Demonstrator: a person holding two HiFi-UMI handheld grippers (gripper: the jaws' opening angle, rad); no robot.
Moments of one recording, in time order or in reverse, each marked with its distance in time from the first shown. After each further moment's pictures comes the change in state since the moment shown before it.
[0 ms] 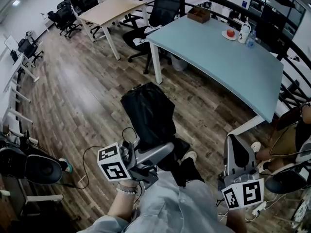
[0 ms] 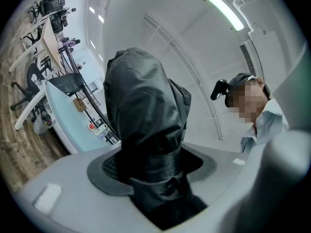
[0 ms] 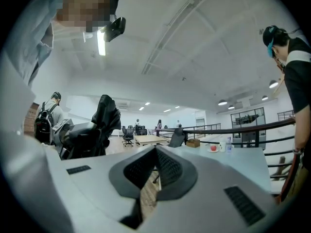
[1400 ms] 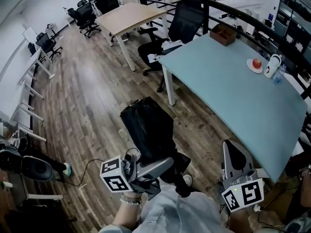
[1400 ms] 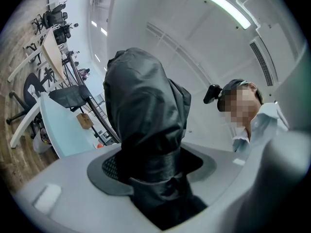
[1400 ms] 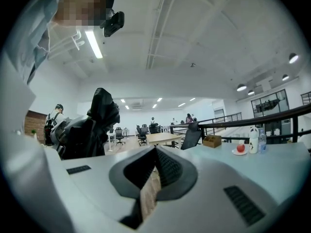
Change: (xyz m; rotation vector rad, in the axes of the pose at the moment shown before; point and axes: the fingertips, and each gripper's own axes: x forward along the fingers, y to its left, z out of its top) left arm 0.135 0.166 0.116 0.043 -0.130 0.091; right arm 0.263 -0.126 -0.006 0.063 0.033 0.239
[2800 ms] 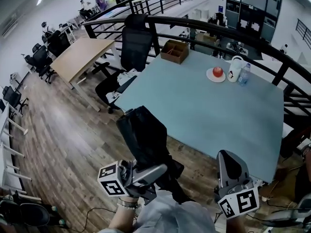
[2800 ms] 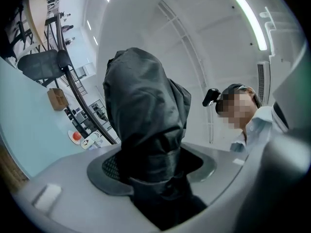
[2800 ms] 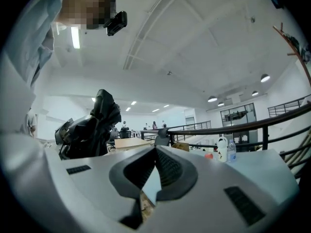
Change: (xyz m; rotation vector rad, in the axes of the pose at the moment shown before) left arm 0.171 0.104 0.029 -0.106 0.210 -0.288; right arm 0.040 -0.145 0.016 0.009 -0.052 -0.353
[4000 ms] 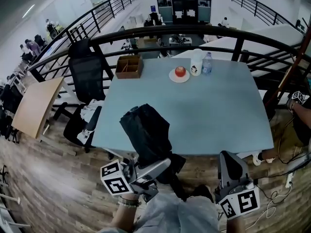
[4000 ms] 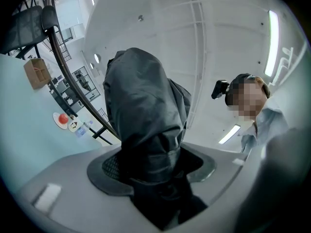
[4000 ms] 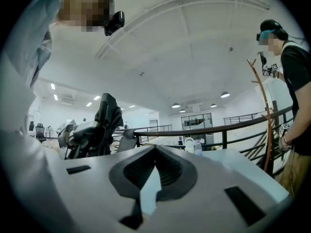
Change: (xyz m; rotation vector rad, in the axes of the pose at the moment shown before) left arm 0.032 0.099 0.039 -0.116 0.323 -0.254; right arm 0.029 0.016 -0.007 0.008 -0.010 -0.503
